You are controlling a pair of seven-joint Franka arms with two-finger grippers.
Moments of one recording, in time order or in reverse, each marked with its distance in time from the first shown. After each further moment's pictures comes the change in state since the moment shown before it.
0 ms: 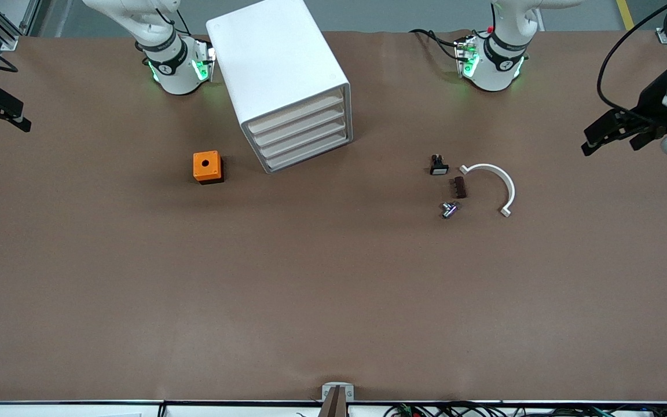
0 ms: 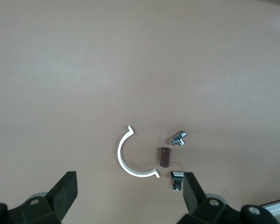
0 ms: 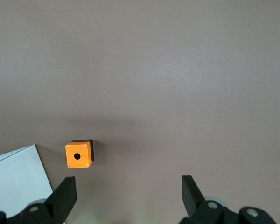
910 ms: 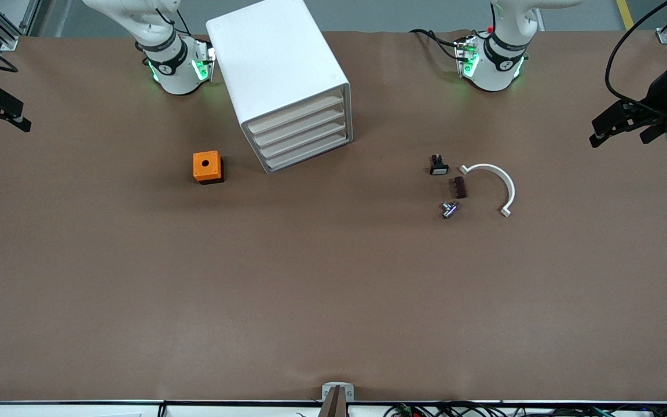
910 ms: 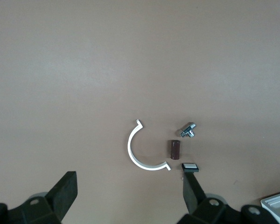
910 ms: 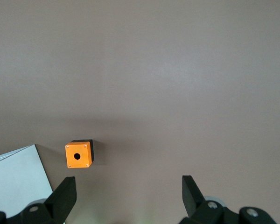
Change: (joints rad) left arm 0.011 -0.007 0.001 -0.006 0.020 -0.034 0.070; right arm 0.000 0.000 0.000 0.000 0.000 0.000 0.000
